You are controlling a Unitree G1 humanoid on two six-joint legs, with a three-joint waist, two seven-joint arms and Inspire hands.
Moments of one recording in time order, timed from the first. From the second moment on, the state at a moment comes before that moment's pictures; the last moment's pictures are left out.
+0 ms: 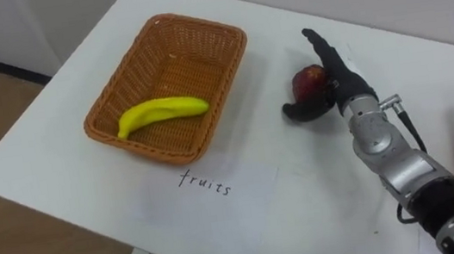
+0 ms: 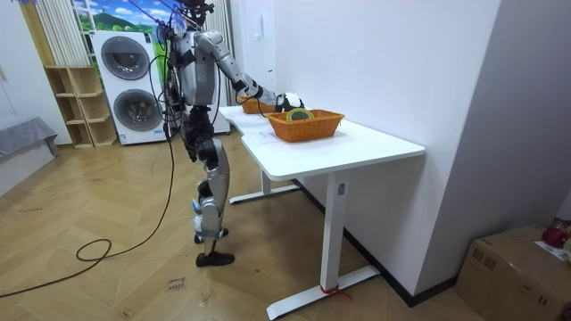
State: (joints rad) left arm 0.17 0.22 -0.10 1.04 0.42 0.08 0.22; right arm -0.53 -0.33 0.37 0.75 -0.09 -0.07 -0.27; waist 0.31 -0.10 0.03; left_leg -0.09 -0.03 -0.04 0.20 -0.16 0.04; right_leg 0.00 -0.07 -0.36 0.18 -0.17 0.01
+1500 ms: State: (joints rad) left arm 0.18 0.22 -0.10 1.04 0.42 0.15 0.20; right arm -0.57 -0.38 0.33 0.89 -0.15 -0.04 -0.16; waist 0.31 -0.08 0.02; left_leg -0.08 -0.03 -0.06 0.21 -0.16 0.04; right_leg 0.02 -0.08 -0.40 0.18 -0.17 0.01
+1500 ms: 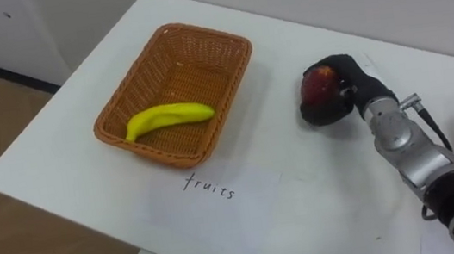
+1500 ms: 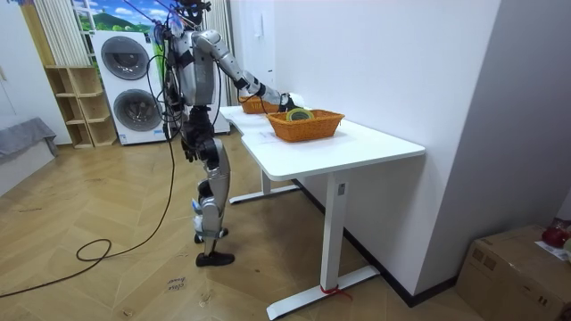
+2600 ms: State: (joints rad) left arm 0.16 0.22 -0.10 1.02 0.43 0.13 0.21; right arm -0.57 -0.37 0.32 0.88 -0.15 -0.04 -0.03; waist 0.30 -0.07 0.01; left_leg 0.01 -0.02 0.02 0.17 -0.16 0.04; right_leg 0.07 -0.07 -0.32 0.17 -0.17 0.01
